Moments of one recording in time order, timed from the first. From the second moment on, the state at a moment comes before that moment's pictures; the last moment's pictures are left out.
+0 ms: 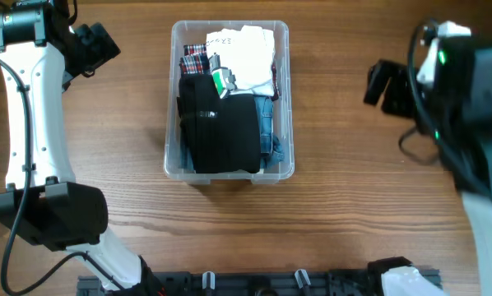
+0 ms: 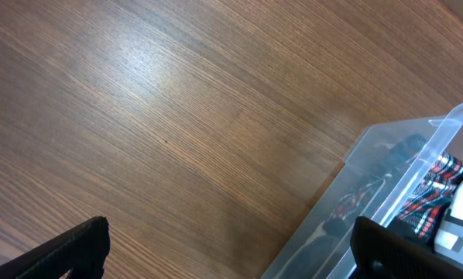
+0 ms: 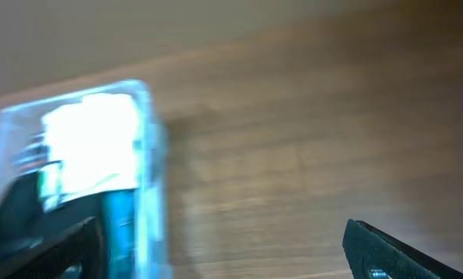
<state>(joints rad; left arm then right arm) 0.15 1.90 2.05 -1.34 -0.09 -0.47 0.18 1.21 1.62 -1.13 0.14 0.32</state>
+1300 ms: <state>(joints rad) 0.15 1.90 2.05 -1.34 -0.09 -0.47 0.20 0.19 0.51 -0.21 0.03 0.11</state>
